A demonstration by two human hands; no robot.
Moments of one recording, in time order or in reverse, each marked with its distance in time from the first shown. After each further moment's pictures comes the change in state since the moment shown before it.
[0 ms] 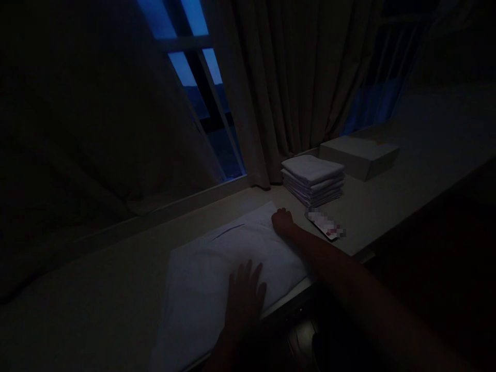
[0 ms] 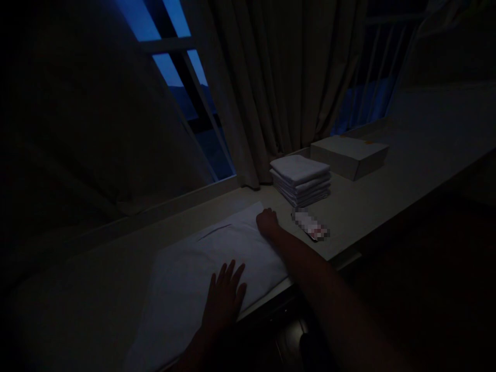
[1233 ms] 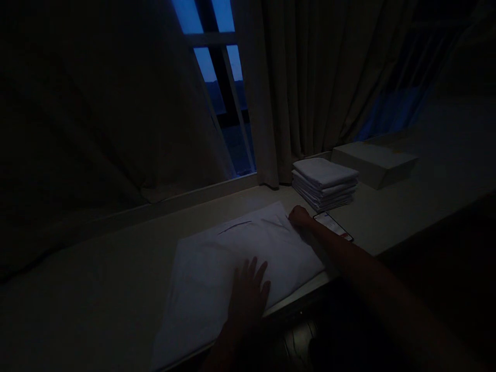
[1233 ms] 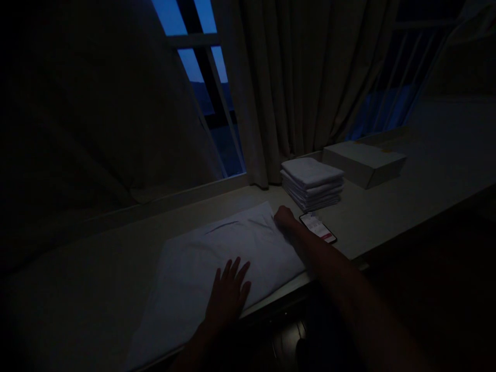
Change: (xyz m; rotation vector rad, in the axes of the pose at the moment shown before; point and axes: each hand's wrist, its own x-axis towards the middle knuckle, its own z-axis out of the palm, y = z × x) left_hand -0.003 0.002 -0.002 0.025 0.079 0.008; right_hand 0.022 0.040 -0.013 0.289 -0.162 0.273
